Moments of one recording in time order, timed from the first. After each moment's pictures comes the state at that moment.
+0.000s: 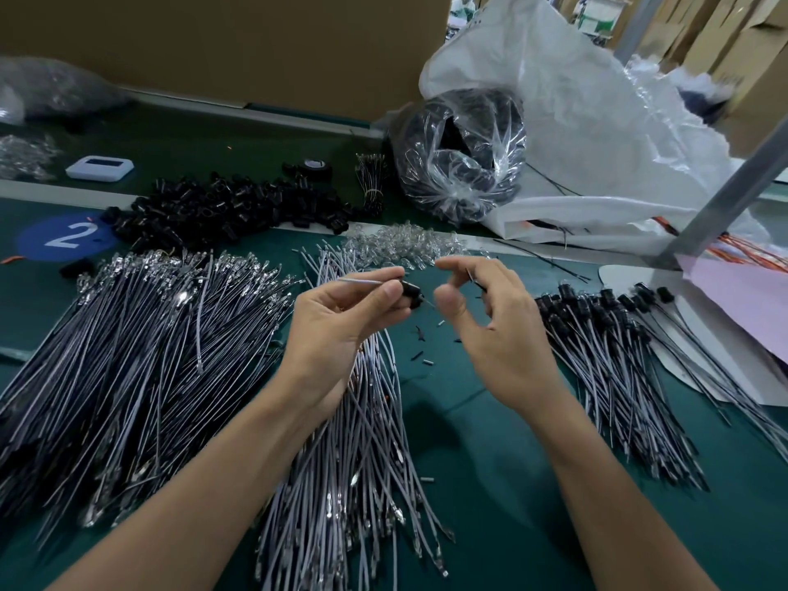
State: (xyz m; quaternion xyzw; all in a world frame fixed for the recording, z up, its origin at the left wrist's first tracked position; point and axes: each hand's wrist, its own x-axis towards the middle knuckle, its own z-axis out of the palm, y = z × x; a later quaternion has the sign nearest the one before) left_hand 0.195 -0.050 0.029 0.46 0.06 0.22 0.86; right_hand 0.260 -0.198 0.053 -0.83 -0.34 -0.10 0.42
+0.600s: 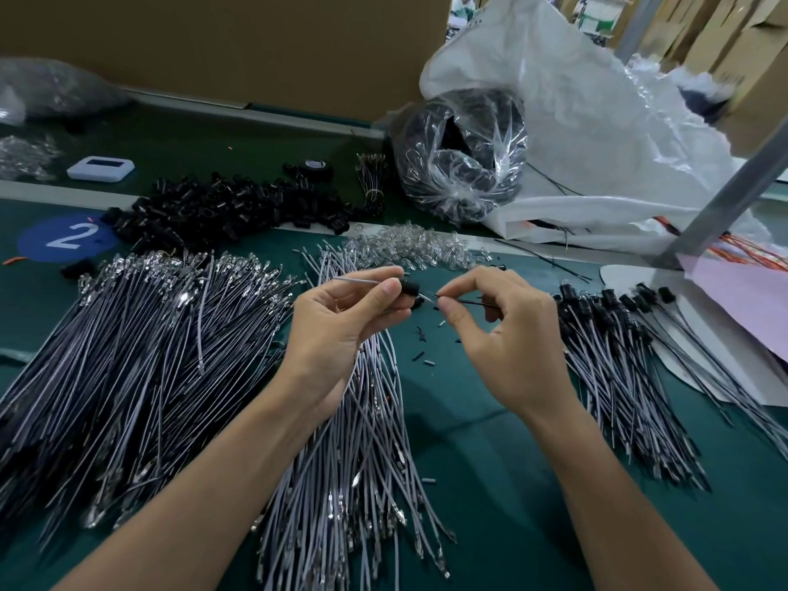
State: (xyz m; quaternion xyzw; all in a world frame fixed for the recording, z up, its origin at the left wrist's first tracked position) left_hand 0.194 -0.049 0.031 0.47 0.07 0.22 0.85; right_hand 0.258 -0.202 0.051 -0.83 -0.36 -0.21 0.38
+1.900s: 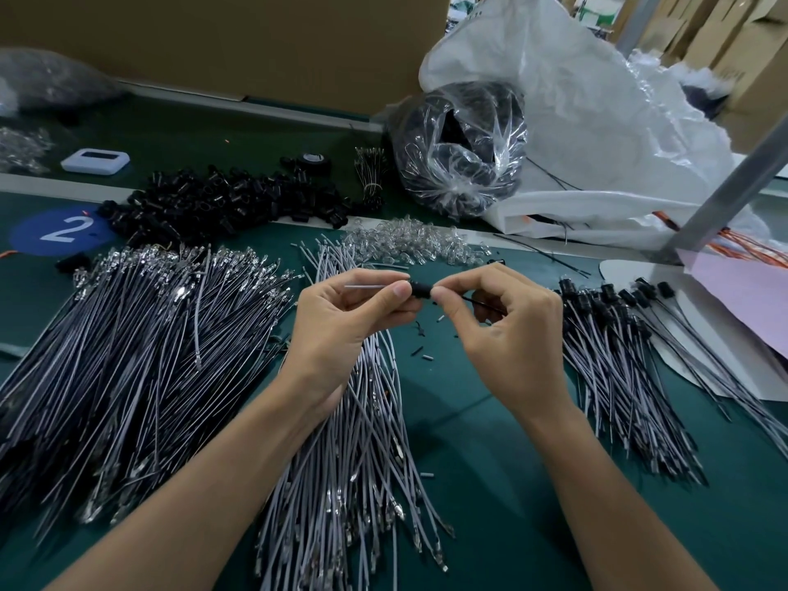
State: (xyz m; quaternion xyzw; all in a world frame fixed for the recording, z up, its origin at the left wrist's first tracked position) left_hand 0.194 -0.051 0.028 0.51 0.04 0.22 0.83; right_hand 0.256 -0.199 0.047 -0.79 -0.36 -0.24 0.44
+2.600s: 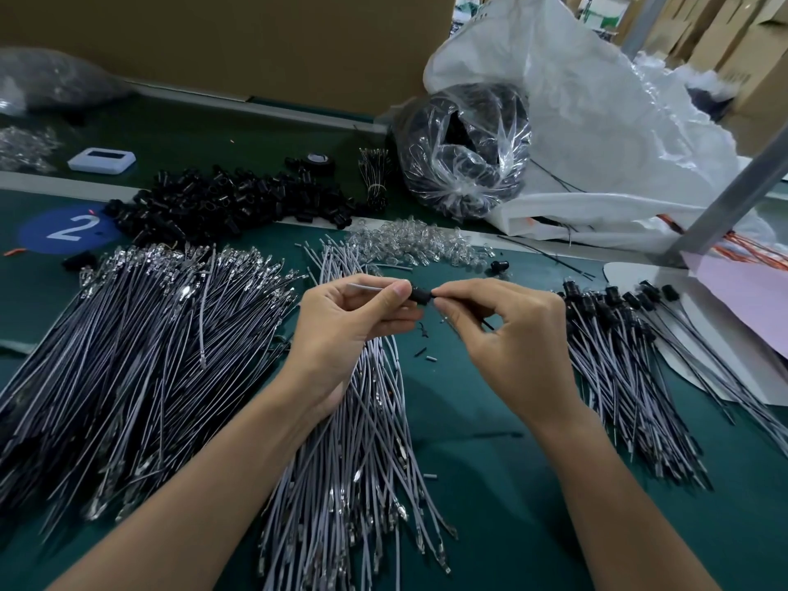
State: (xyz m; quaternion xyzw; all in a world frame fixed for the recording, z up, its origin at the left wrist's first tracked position) left_hand 0.193 -0.051 0.029 0.52 0.07 0.21 0.83; right_hand 0.260 -0.203 0.047 -0.78 -0.43 -0.27 0.38
